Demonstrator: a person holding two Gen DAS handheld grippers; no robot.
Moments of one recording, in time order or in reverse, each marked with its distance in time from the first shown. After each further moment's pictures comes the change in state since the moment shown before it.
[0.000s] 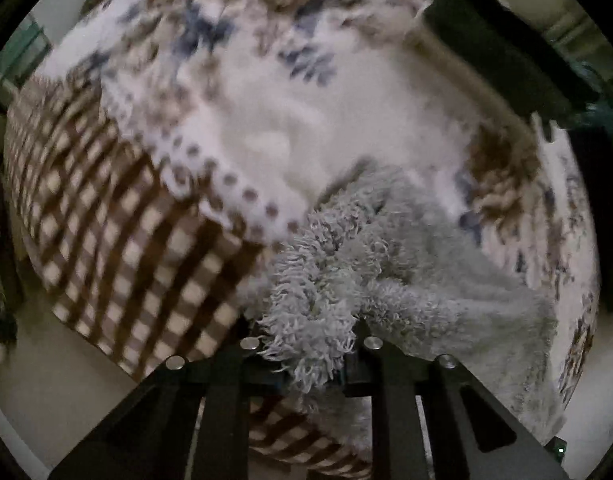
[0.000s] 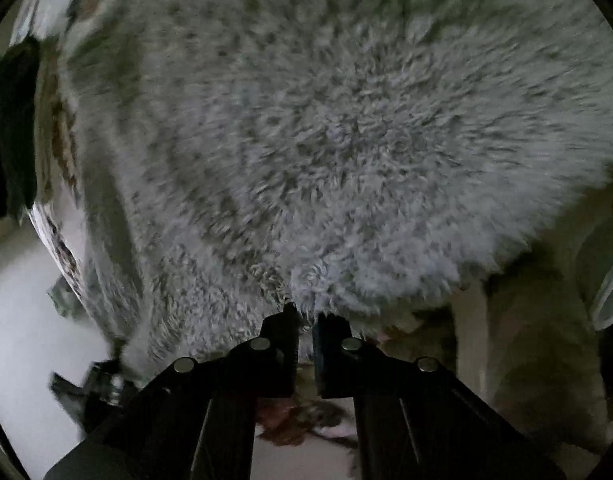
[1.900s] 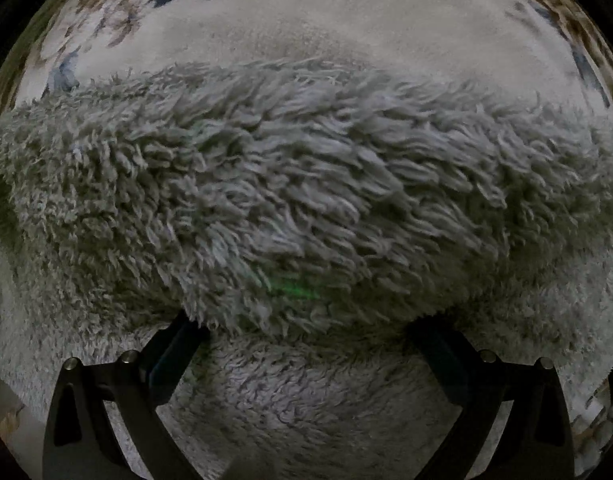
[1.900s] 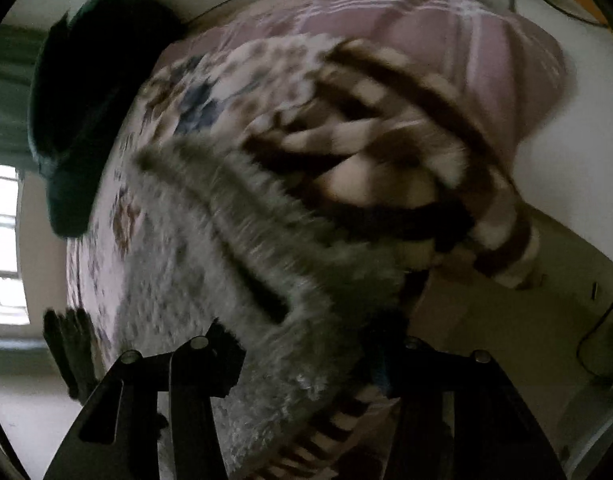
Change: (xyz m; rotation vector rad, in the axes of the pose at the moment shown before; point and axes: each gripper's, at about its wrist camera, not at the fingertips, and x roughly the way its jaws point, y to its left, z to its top) left arm 0.179 -0.446 -0.262 0.751 0.313 0.216; right arm -0.189 -0.401 0.185 0.180 -0.699 0.299
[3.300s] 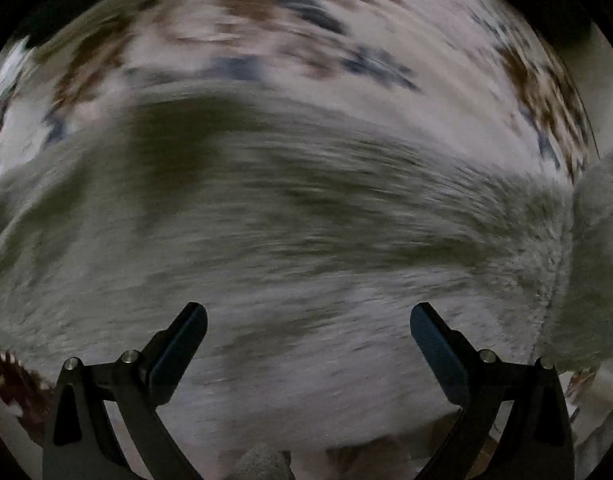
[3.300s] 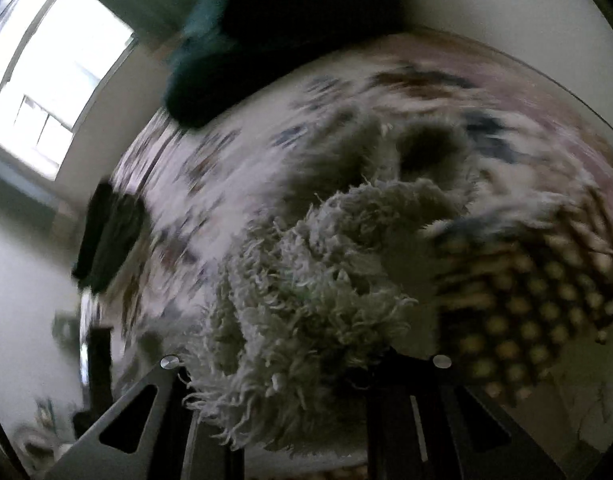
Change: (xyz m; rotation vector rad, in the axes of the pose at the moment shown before) left arm -0.079 0.148 -0.053 -0.126 -0.156 -0.132; right arm -0.002 0.267 -0.164 -0.656 0.036 0.087
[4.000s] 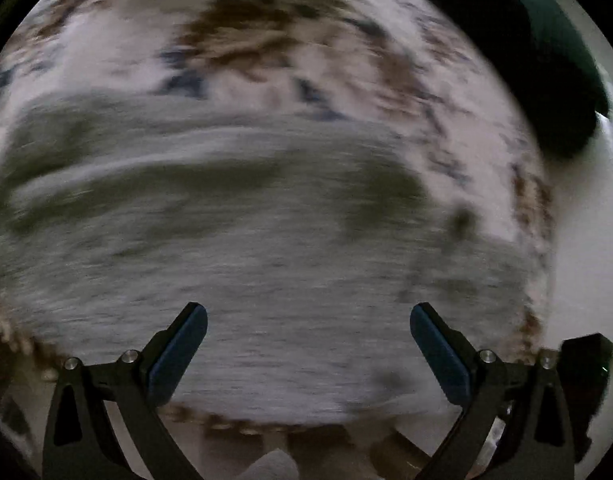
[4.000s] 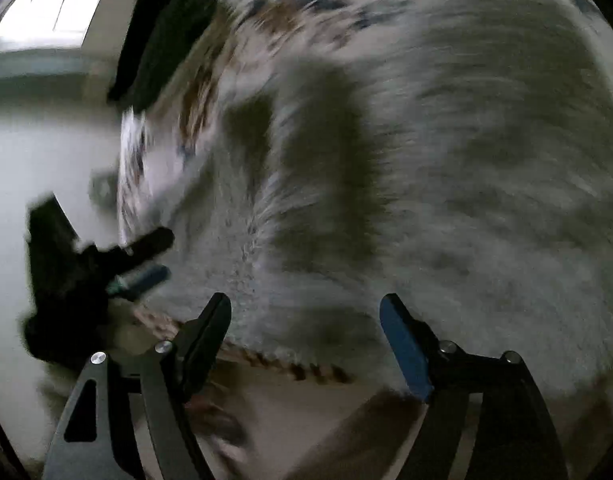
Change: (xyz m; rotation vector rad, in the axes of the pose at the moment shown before) left arm -0.034 0.137 -0.001 -0.202 -0.074 -0.274; right arm 0.094 0.111 -0.110 0.068 0.523 0.150
